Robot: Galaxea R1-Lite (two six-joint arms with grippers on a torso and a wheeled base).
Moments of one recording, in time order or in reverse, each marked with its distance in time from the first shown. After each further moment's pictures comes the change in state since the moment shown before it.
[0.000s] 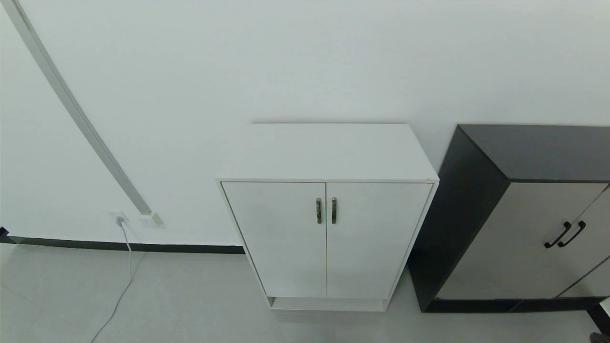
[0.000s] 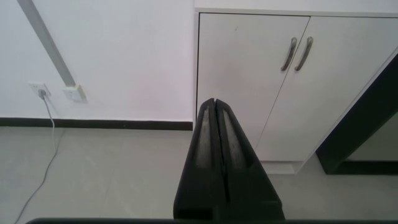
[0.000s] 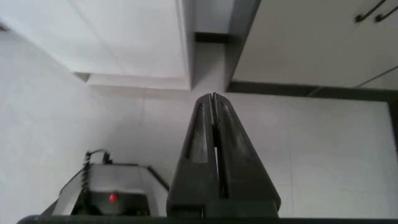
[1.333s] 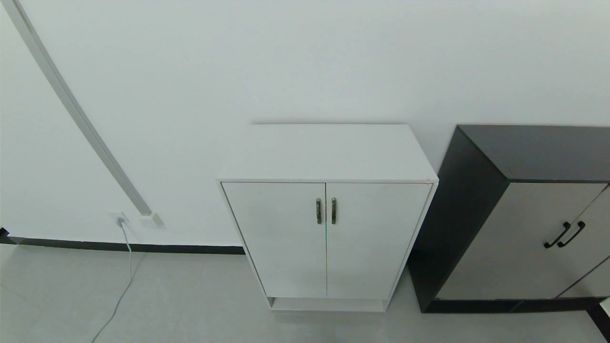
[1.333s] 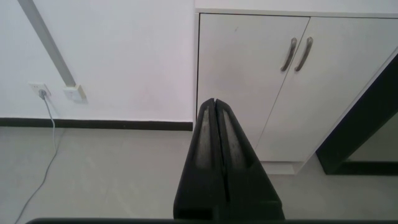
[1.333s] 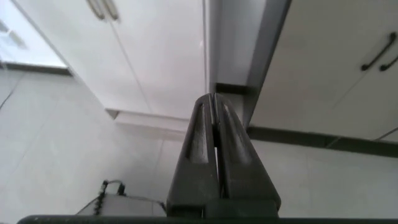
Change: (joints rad) left arm 0.000 0.000 0.000 0.000 0.000 0.000; right arm -0.028 -0.538 0.013 0.310 0.096 0.000
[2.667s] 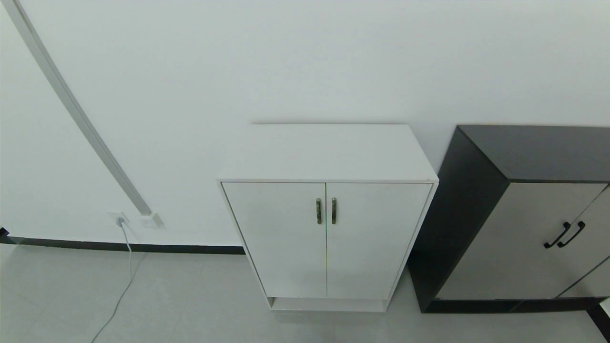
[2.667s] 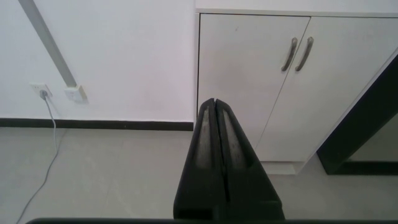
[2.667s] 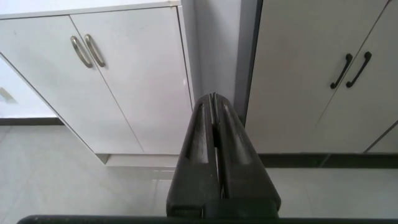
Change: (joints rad) left arm 0.000 0.000 0.000 0.000 0.003 0.003; right arm -0.046 -0.178 0.000 -0.004 -0.014 0.055
